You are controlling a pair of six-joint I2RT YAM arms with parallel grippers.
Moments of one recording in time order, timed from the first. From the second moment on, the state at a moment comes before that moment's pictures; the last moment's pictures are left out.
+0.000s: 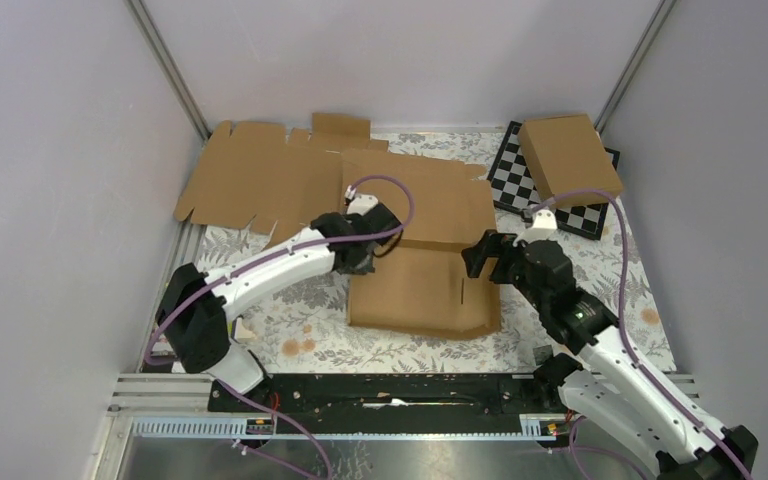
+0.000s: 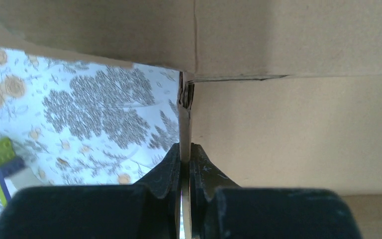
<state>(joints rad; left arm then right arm) -0.94 1.55 1.29 -1.00 -0.52 -0.82 0.56 0.72 0.59 -0.29 0.16 0.50</state>
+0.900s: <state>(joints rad) -0.72 1.70 1.23 -0.78 -0.37 -0.43 0.56 0.97 0.51 -0.46 0.25 0.78</state>
